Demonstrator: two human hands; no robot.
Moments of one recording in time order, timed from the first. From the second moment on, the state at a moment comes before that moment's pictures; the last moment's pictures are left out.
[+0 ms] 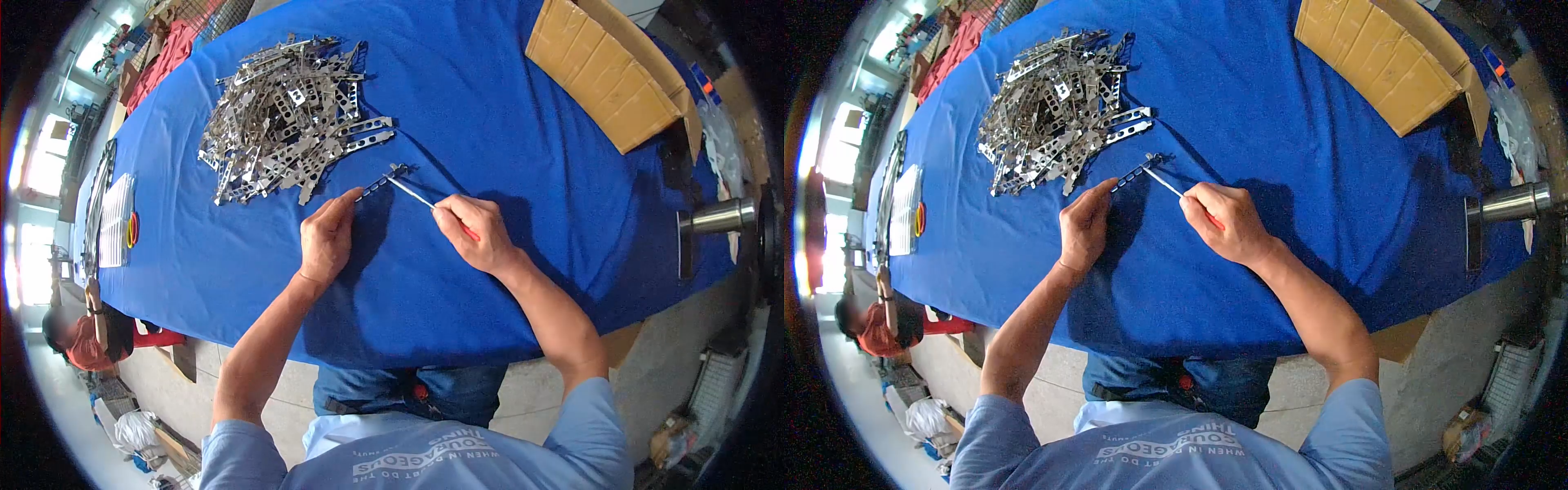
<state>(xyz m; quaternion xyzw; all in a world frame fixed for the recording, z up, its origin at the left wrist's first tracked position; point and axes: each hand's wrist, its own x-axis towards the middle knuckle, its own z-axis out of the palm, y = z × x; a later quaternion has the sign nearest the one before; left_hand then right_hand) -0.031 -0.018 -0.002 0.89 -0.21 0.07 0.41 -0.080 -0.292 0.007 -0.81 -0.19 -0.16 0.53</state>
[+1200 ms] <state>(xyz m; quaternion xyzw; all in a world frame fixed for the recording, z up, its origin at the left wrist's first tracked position) -0.032 -0.018 -0.003 0.89 -0.22 0.08 0.38 -0.080 -0.293 0.007 -0.81 -0.20 -0.17 0.53</state>
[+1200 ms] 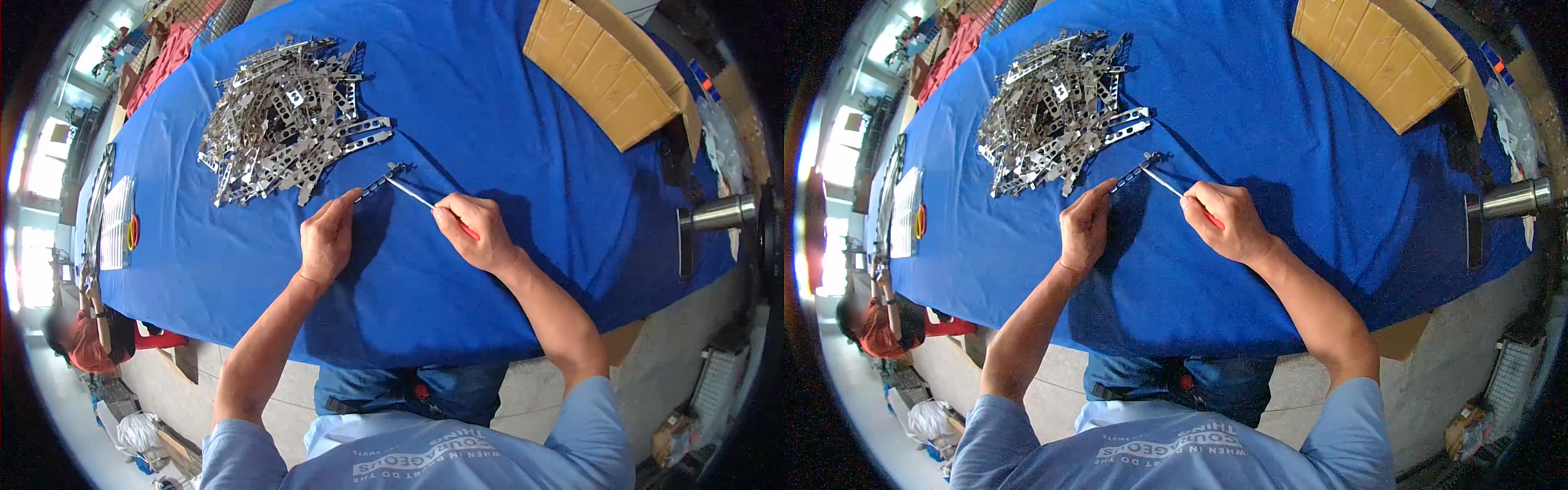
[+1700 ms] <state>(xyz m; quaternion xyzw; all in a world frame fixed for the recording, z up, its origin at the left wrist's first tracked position) -0.032 -0.019 -0.001 0.89 -0.21 0.08 0.39 -0.080 -0.291 0.008 -0.80 -0.16 -0.16 0.55</state>
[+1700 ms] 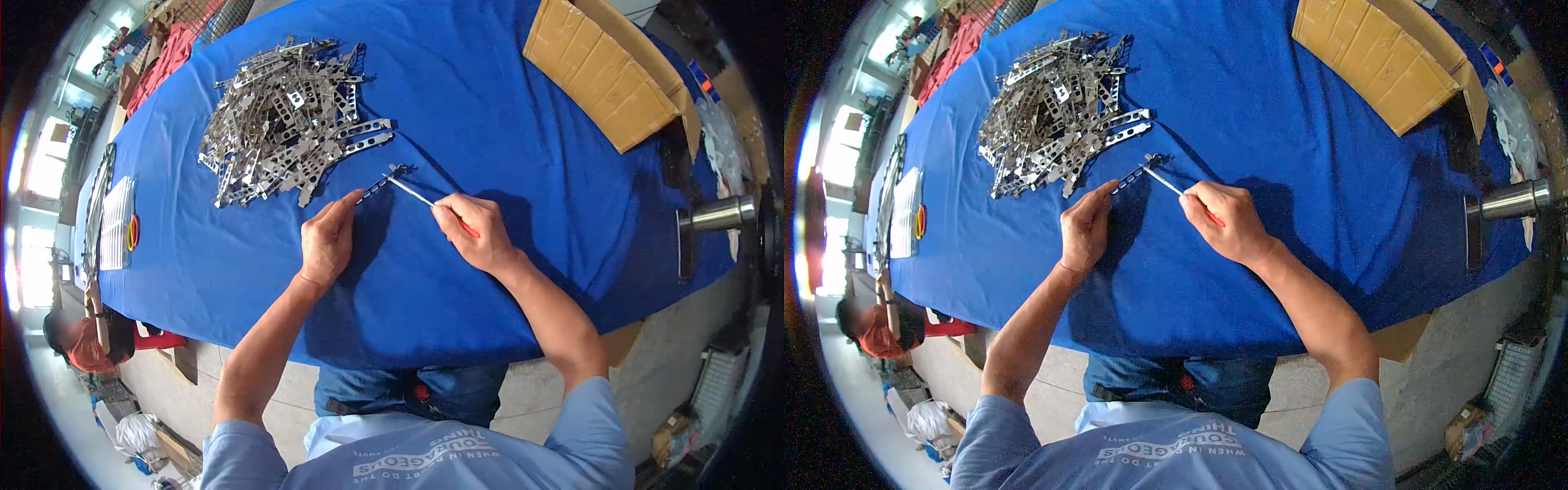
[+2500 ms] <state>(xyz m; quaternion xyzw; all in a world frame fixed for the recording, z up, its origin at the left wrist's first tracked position) -0.031 -0.023 -0.002 0.88 -0.23 0.10 0.41 -0.084 -0.285 0.006 -0.82 -0.21 -0.21 0.49</state>
